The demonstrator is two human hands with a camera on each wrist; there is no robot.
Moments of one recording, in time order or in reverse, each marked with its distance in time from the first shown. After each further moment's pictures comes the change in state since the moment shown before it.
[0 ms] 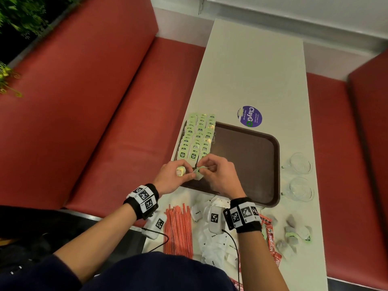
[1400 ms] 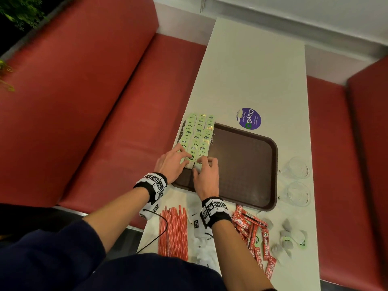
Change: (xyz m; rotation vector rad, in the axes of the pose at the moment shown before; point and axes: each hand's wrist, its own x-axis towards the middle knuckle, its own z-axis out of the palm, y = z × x) left_hand 0.052 -0.008 0.006 0.528 0.179 0.154; right_hand 0.022 0.029 0.075 -0.244 0.252 0.095
